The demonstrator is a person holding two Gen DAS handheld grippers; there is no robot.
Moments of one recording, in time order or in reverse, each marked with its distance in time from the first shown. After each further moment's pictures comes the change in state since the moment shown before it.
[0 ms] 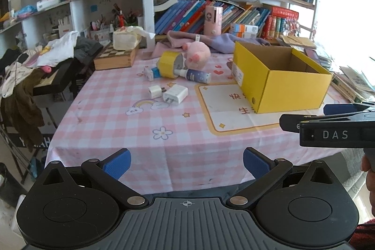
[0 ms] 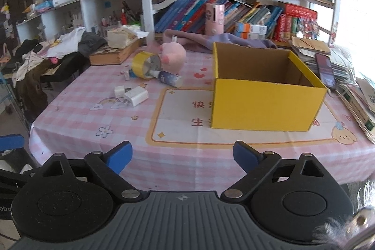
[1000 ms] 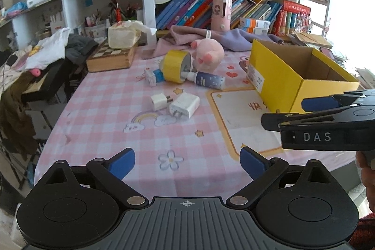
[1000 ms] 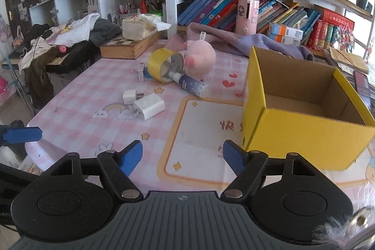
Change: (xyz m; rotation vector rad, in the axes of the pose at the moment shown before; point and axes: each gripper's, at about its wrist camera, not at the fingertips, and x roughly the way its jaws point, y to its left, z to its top) left arm 0.084 0.019 0.043 0.022 0.032 0.004; right arm 0.099 0.020 0.050 -0.095 0.045 0.089
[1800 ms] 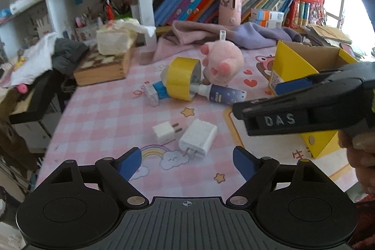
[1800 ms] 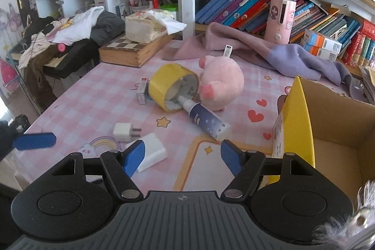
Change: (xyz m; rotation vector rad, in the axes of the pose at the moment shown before) left arm 0.091 0.012 0.062 0.026 0.084 0.012; right arm 0.115 -0.009 0.083 -0.060 0.070 0.090
